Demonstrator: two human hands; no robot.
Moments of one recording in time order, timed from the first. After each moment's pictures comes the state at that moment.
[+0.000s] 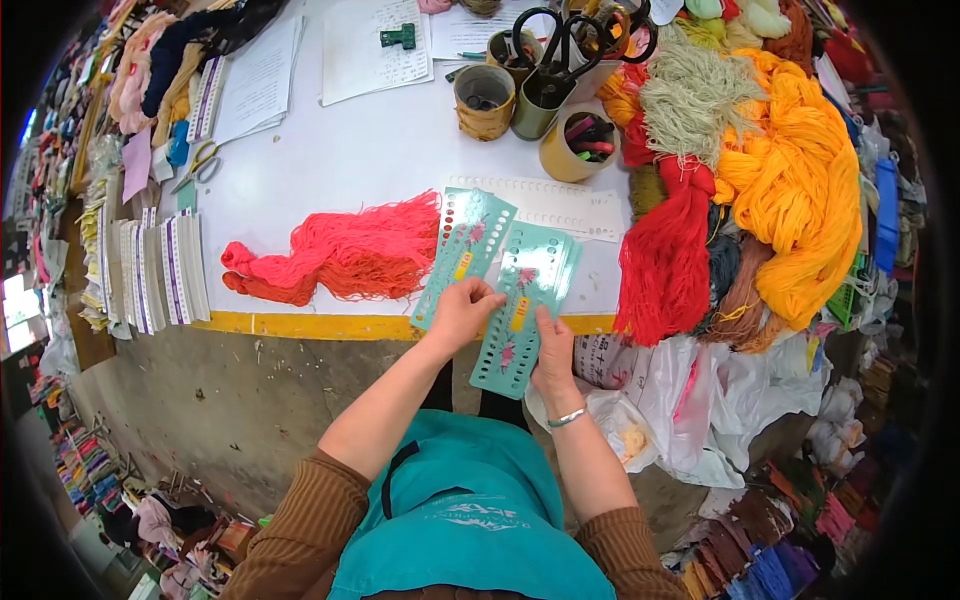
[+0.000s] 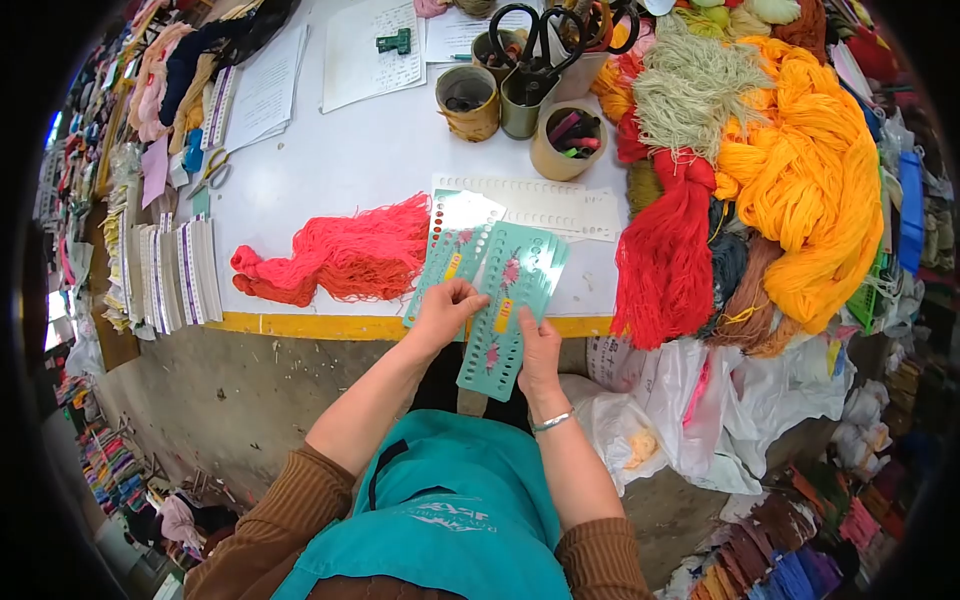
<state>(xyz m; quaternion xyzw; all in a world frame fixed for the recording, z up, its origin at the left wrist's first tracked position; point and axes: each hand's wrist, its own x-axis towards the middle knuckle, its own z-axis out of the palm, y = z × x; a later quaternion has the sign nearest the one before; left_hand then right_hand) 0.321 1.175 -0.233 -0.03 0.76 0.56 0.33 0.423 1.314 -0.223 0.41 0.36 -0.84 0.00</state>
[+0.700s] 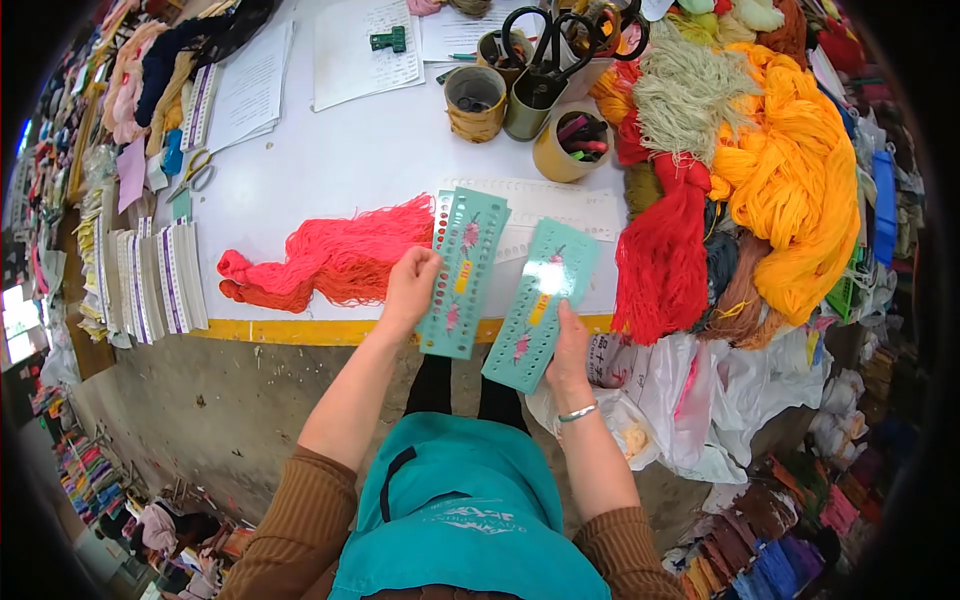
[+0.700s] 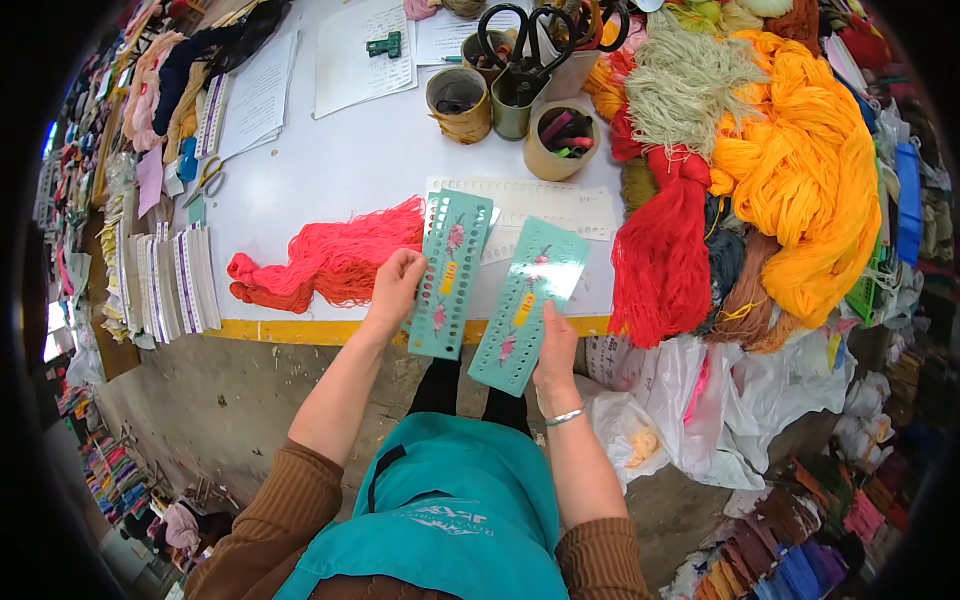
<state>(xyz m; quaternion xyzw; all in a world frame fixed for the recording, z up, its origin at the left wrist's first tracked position) 0.274 1.128 -0.245 -0.09 0.72 0.62 0.29 0.428 1.341 -0.239 0.41 0.38 -0.83 -0.02</state>
